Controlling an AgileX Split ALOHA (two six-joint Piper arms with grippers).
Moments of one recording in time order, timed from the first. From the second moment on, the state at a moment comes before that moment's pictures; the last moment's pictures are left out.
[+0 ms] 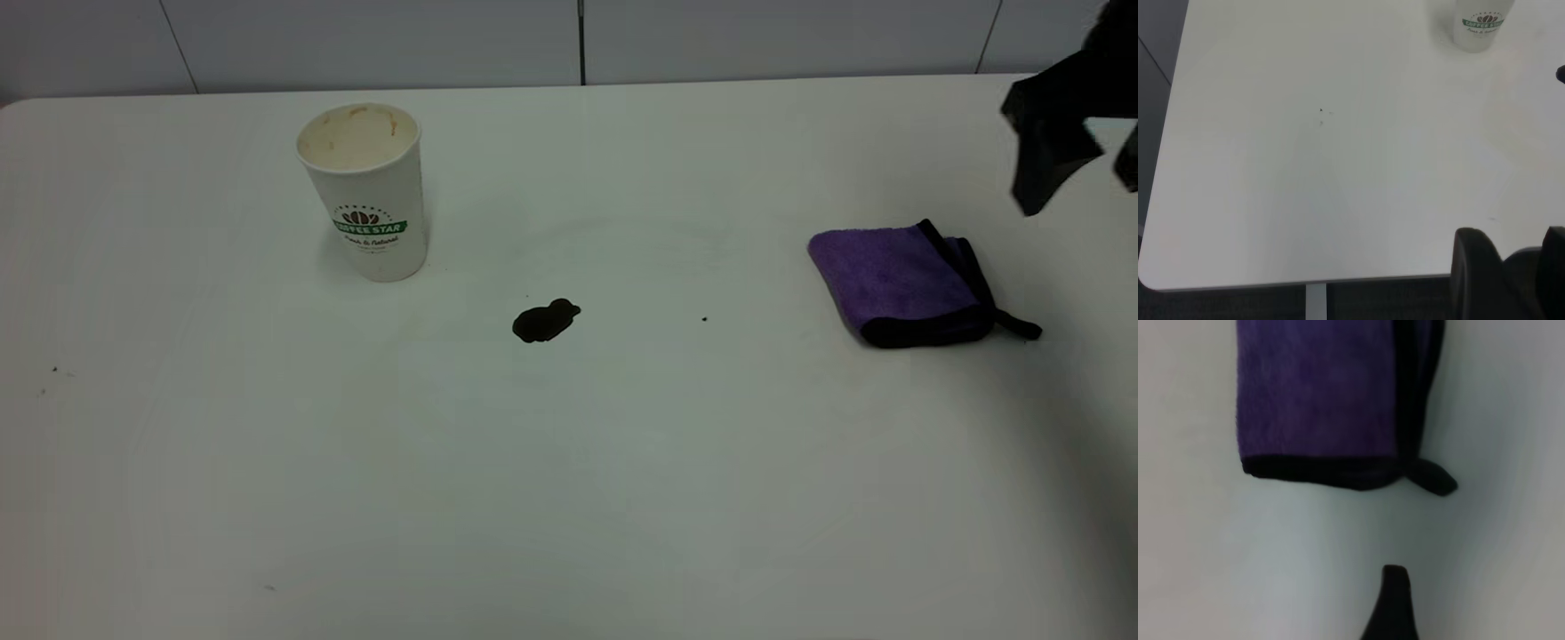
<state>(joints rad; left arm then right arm) 0.04 -0.02 -0.49 -0.03 1.12 0.08 0.10 2.04 -1.20 -0.09 0.53 -0.03</state>
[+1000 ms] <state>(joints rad) 0.04 -0.02 -0.49 -0.03 1.12 0.08 0.15 2.60 -1.80 0.02 0.73 -0.13</state>
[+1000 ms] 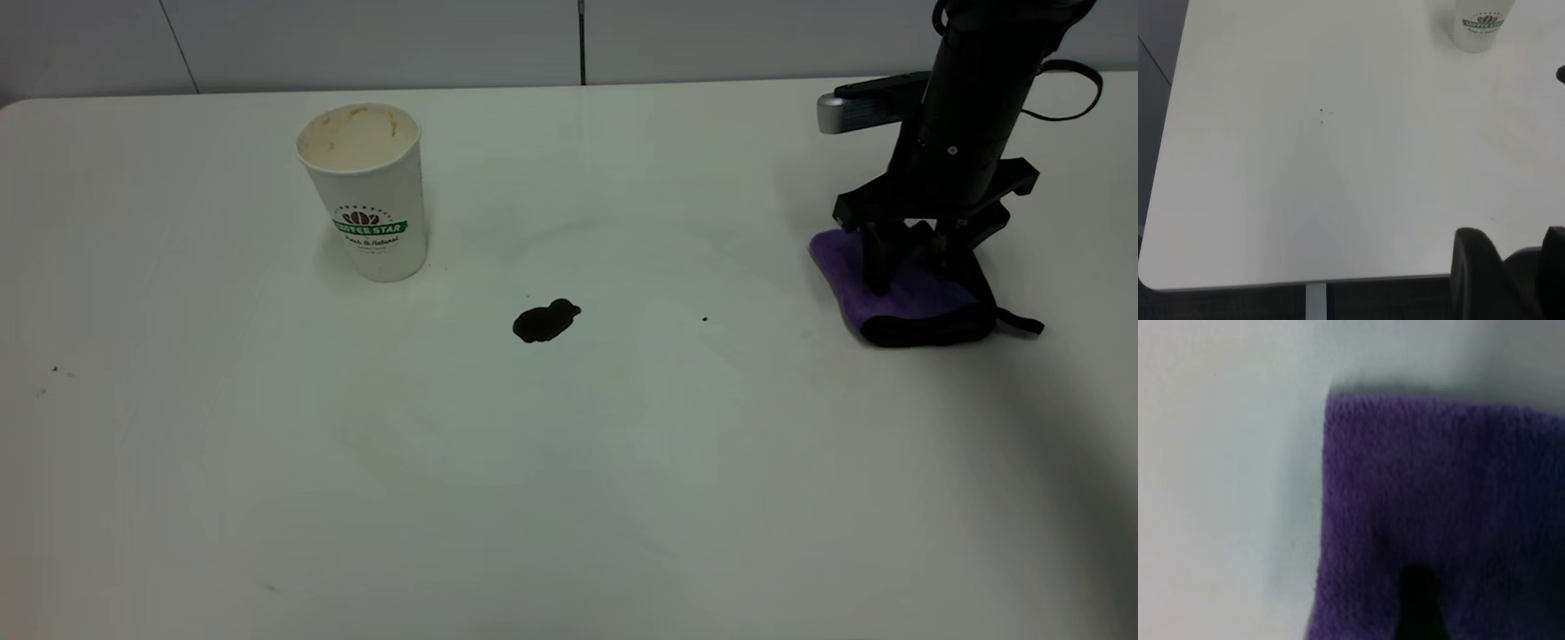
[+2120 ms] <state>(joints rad) 0.04 -0.02 -0.49 -0.03 1.12 0.08 0.48 2.65 -2.09 0.24 0.87 -0.23</state>
